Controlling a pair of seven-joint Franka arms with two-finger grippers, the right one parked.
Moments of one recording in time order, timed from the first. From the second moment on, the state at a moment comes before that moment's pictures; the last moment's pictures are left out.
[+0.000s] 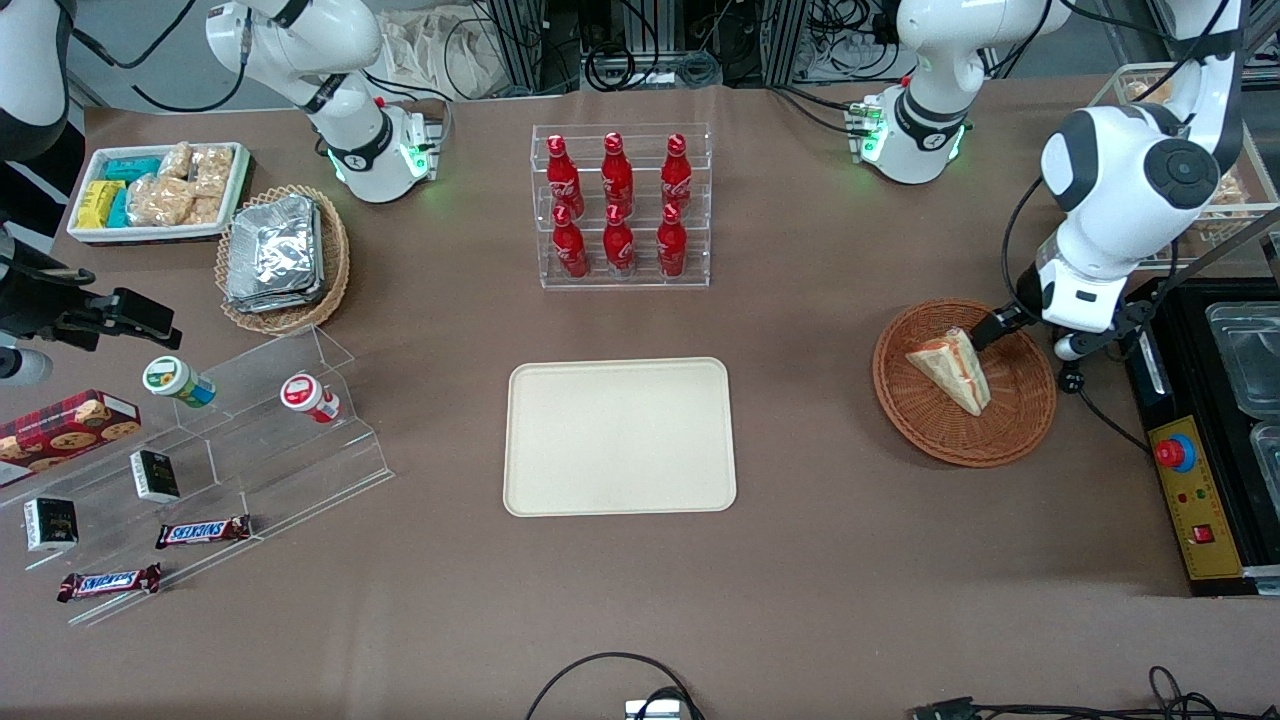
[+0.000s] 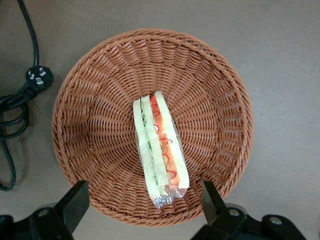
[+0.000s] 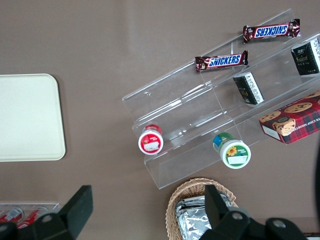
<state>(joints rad) 0.13 -0.14 -0.14 -2.47 -0.05 2.37 -0.44</state>
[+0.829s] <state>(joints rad) 0.09 0.03 -0.16 -2.53 -0.06 2.60 -0.59</state>
